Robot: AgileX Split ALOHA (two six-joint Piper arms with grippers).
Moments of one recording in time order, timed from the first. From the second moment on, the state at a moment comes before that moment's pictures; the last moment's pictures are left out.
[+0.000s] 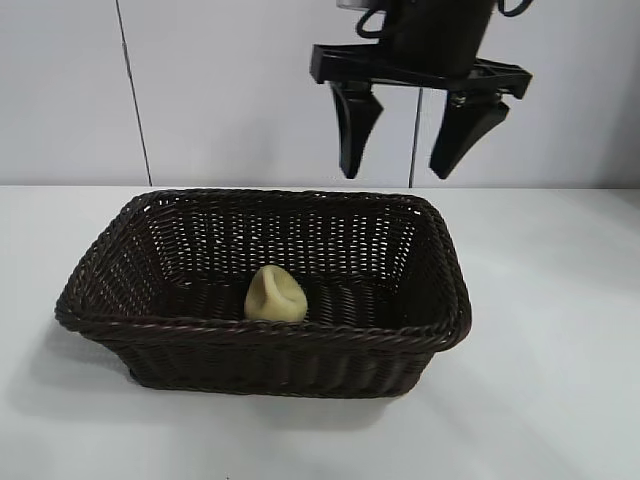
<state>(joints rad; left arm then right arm) 0.02 -0.01 -0.49 0.01 1.12 -0.02 0.41 1.91 -1.67 0.06 1.16 0.15</state>
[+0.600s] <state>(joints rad) 0.02 -0.01 -0.49 0.01 1.12 -0.02 0.06 1.91 -1.67 -0.06 1.22 0.10</state>
